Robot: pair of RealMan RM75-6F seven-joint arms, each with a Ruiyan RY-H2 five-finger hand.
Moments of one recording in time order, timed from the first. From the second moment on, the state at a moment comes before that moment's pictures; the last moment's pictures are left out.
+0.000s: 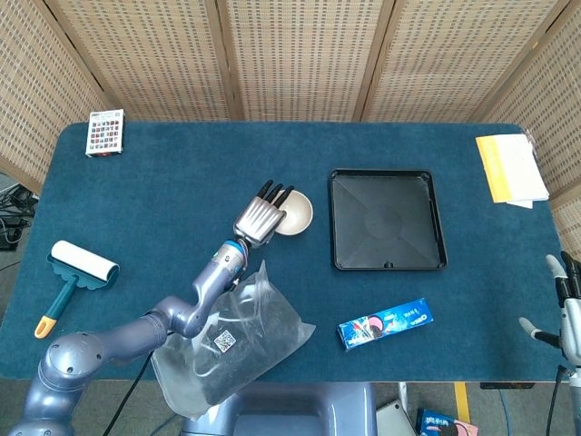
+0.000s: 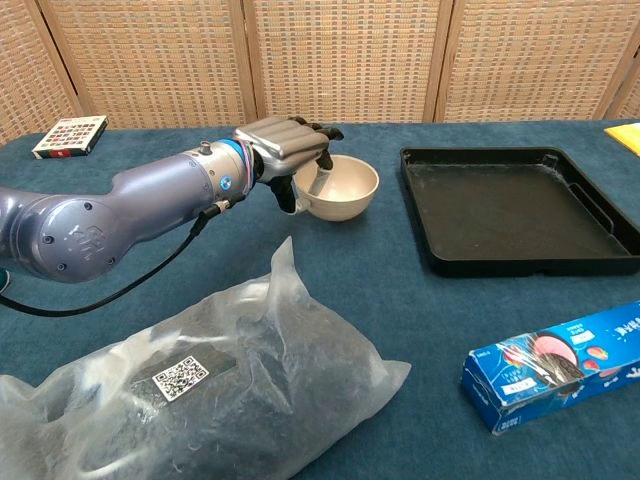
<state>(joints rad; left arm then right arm) -1.12 -1.93 -0.29 -0.83 1.13 0.73 0.49 0.04 -1.20 0.12 -1.39 -1.42 1.53 0.12</state>
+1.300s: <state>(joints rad) -0.49 -1.35 -0.08 -1.55 1.33 1.48 0.29 0.05 -1.21 0.09 -1.44 -1.48 1.53 0.00</state>
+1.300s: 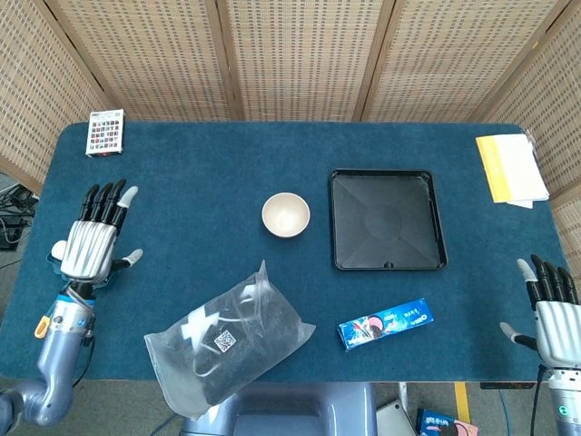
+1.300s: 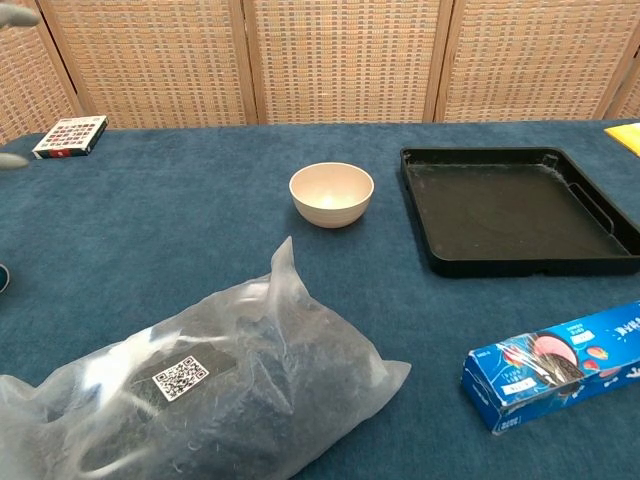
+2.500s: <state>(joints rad) -0.15 -1.23 0.06 -1.51 1.50 1.61 0.05 0.47 -1.33 0.30 -1.64 -1.41 1.19 -0.43</state>
